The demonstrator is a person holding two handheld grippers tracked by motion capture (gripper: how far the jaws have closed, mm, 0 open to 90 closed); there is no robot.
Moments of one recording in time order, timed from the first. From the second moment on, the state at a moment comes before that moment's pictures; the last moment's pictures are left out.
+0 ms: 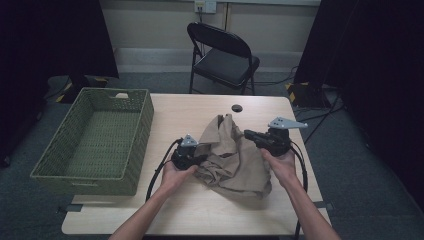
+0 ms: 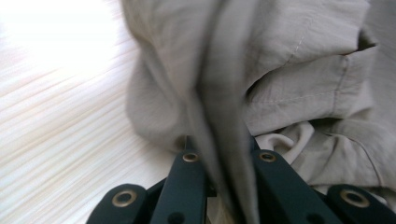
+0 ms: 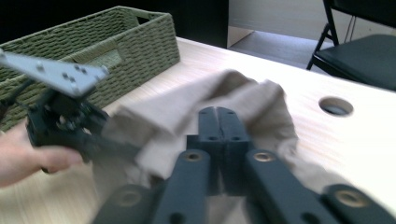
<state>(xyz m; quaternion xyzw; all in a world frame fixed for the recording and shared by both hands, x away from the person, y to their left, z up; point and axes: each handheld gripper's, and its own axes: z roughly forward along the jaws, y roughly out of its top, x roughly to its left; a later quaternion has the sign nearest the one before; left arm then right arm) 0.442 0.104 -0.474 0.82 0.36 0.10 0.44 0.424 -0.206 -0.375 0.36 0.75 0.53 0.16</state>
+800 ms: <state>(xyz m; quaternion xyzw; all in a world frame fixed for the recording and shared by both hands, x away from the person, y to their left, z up) 0.428 0.119 -0.429 0.79 0.34 0.14 0.49 0.410 -0.246 -0.471 0.44 0.78 0.42 0.13</state>
